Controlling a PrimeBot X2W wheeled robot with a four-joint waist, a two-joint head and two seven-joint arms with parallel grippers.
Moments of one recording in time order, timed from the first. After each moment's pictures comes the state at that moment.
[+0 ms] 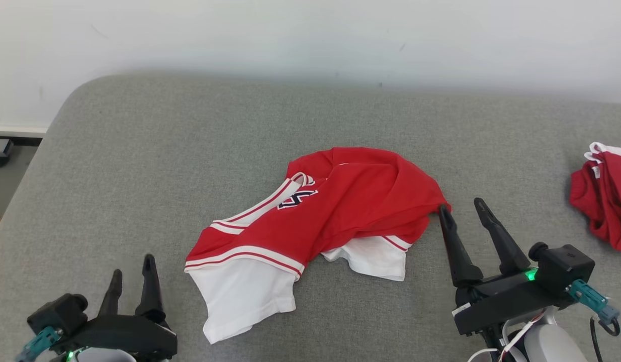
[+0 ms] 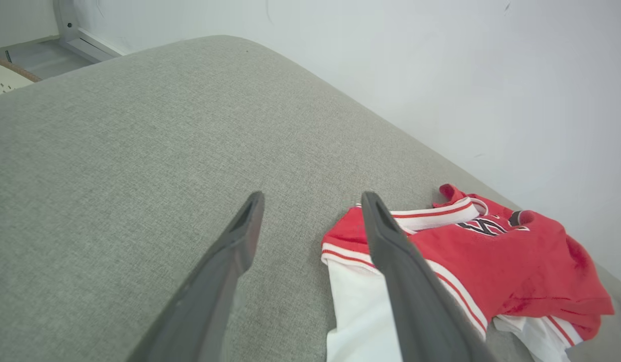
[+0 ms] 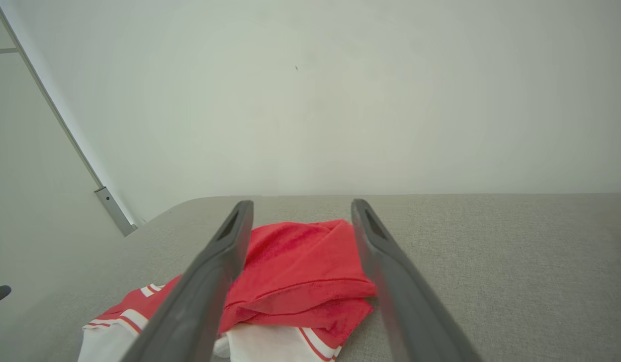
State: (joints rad) left arm -0.16 0.29 -0.42 0.18 -0.83 0.33 -0.20; right arm -0.11 -0.05 0.08 0.06 0.34 0.13 -0.15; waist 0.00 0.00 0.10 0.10
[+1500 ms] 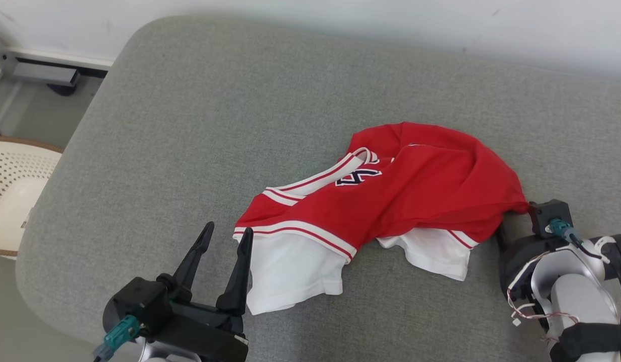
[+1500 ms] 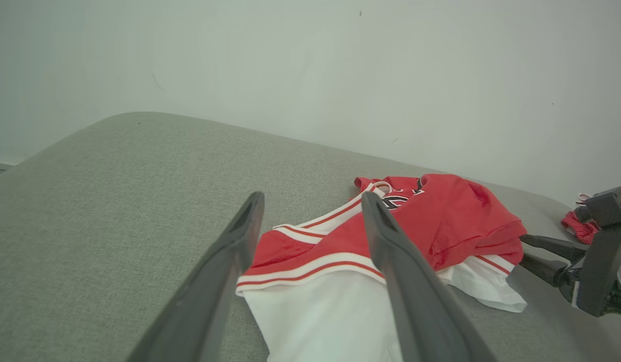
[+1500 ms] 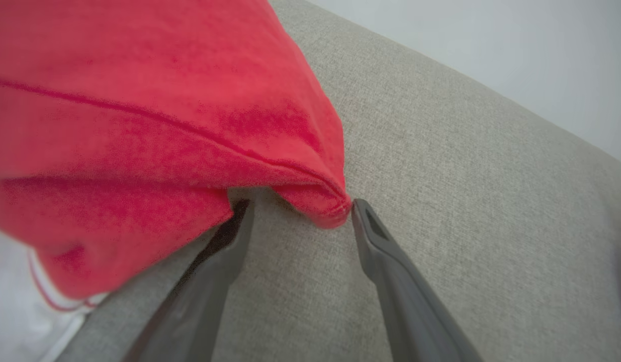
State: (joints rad) left arm -0.19 0.20 -0.51 0.05 -0.44 0.07 -0.22; right arm -0.43 -0.09 -0.19 0.68 -0.24 0.13 0.00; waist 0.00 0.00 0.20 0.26
